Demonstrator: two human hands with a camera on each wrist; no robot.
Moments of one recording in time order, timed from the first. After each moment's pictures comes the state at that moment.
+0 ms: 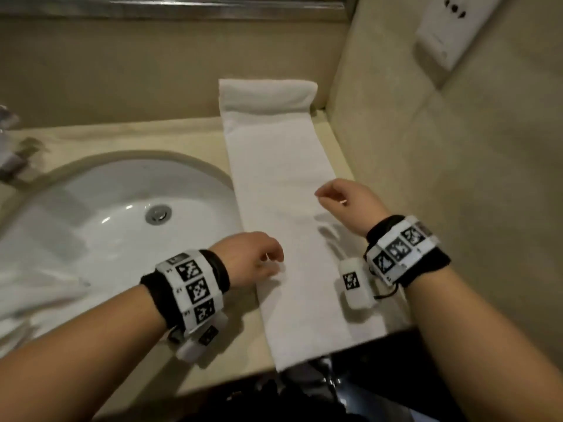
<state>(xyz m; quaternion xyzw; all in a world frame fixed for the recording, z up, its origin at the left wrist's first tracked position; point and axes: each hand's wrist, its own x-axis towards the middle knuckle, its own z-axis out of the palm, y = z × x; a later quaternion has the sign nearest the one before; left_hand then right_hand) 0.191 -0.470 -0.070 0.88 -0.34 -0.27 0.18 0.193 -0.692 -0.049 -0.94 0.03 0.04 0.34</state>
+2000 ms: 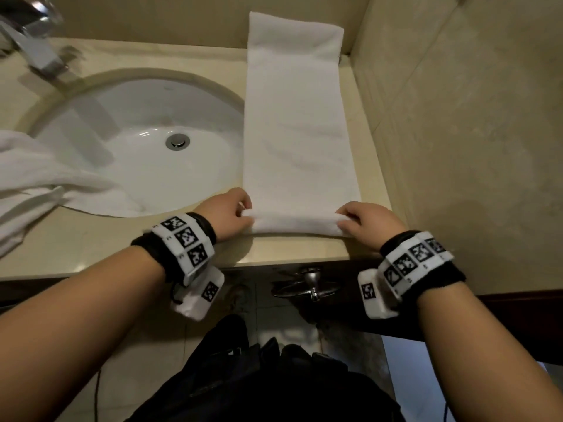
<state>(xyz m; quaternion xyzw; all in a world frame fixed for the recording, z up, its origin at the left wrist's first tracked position) 0.100 -0.440 -0.104 0.93 -0.08 -0.25 0.27 0.069 -0.708 -0.097 -0.96 -0.01 0.20 0.17</state>
